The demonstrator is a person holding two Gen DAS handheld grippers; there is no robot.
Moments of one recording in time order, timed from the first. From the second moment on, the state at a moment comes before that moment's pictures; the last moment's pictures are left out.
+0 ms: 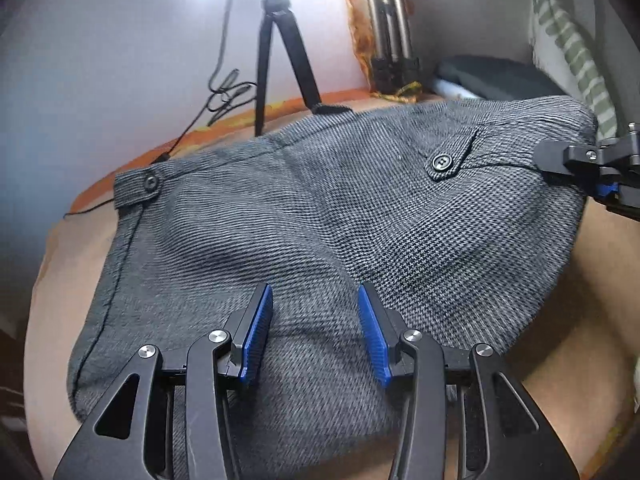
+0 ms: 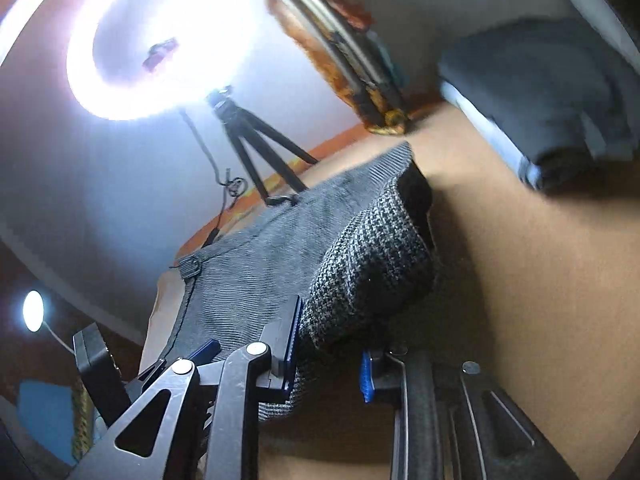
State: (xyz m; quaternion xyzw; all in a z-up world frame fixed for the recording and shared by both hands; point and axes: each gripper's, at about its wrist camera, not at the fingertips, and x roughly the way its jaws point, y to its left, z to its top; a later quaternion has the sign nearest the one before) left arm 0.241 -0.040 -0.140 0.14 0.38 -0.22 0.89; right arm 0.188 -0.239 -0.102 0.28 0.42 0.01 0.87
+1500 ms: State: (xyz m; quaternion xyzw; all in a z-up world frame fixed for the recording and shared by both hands) left arm 0.184 0.244 -0.105 -0.10 0.36 -0.03 0.93; right arm 0.218 0.107 -0.143 -0.27 0.46 0.23 0.82
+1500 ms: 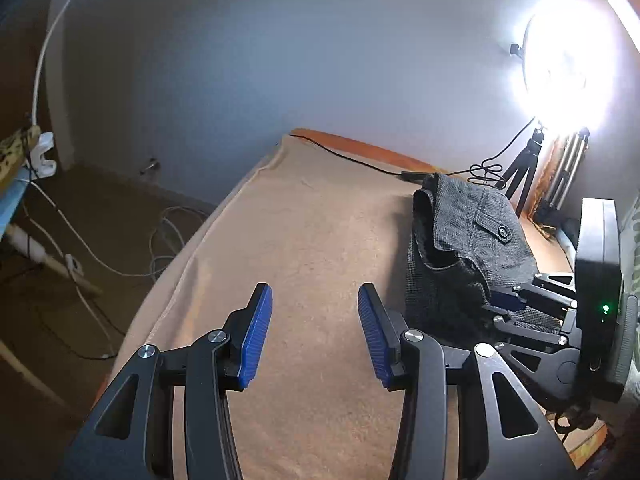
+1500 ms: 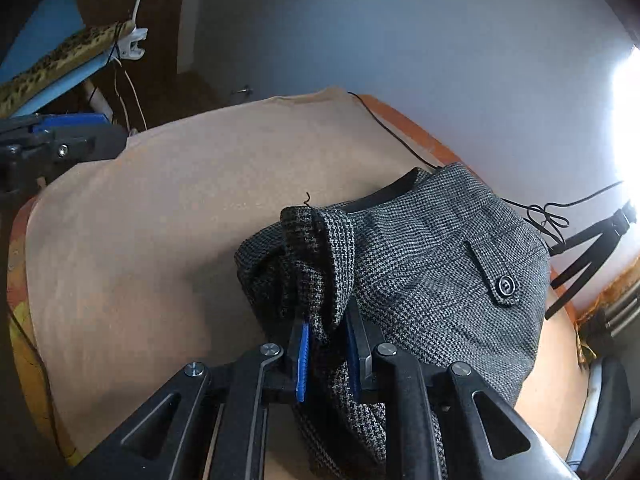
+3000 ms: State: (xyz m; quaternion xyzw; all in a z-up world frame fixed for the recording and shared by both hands) left arm 0.224 0.144 -0.109 -0.20 0.46 -0.11 0.86; right arm 0.291 -0.159 -0.091 0.14 0.50 0.23 0.82
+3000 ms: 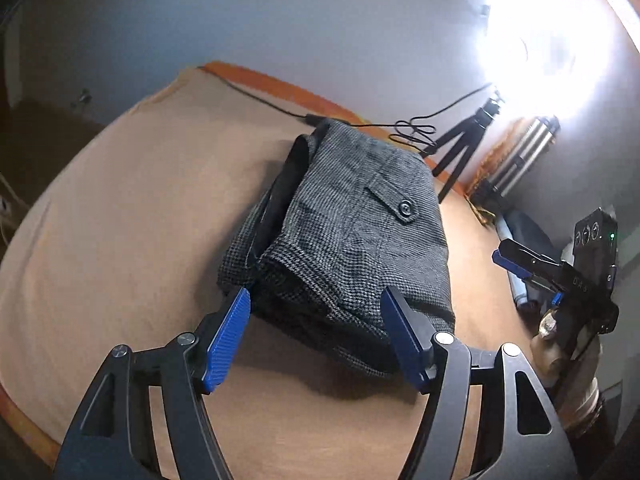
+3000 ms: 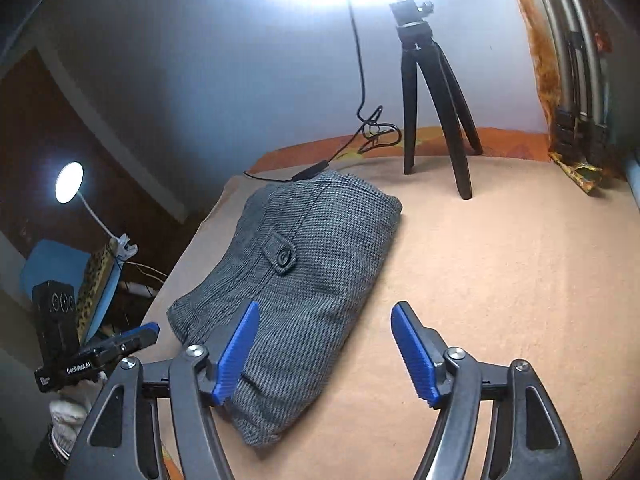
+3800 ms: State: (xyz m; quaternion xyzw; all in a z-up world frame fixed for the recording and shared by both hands) left arm 0.253 0.164 -0.154 -0.29 0.50 -0.03 0.81; right arm 0.361 -0.149 -0.159 0.23 0.54 0.25 0.77
